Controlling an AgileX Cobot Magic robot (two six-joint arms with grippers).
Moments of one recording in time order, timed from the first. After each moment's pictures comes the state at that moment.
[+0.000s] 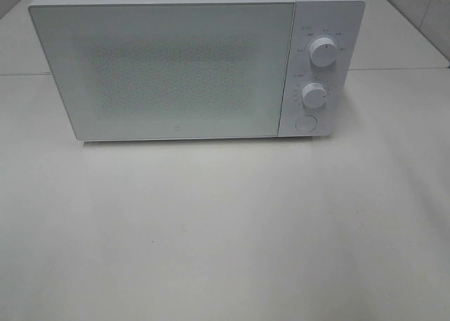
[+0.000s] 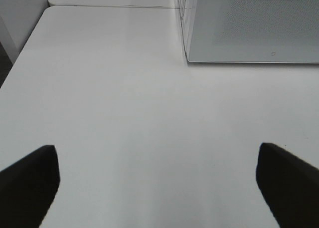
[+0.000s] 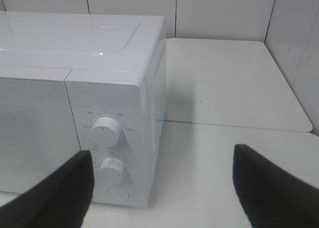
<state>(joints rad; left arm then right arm) 0.09 0.00 -0.52 -0.12 1.09 0.10 0.14 0.81 -0.52 -0.22 -0.05 0.14</state>
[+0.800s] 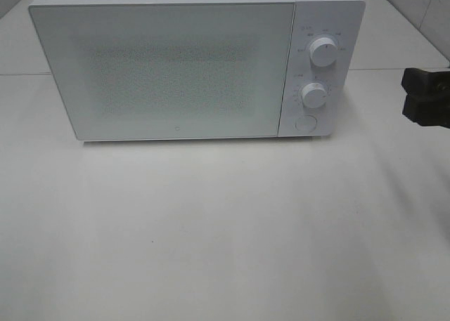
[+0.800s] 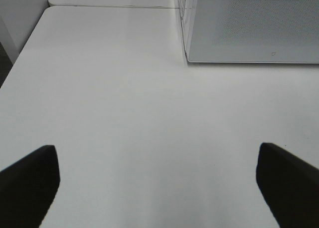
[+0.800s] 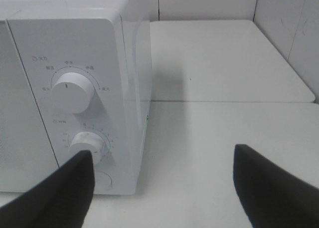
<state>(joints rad) 0.09 0.00 -0.52 -0.12 1.09 0.10 0.23 1.15 -0.28 0.26 -0.66 -0.25</state>
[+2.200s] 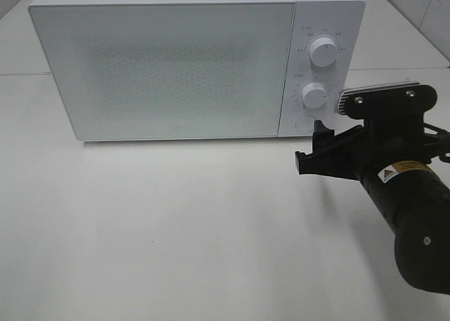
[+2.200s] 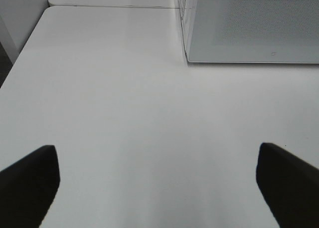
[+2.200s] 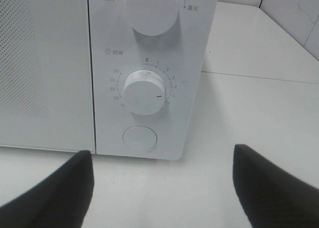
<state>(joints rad) 0.09 0.00 -0.52 -0.12 1.09 0.10 0.75 1.76 -0.38 0.80 -1.20 -0.39</state>
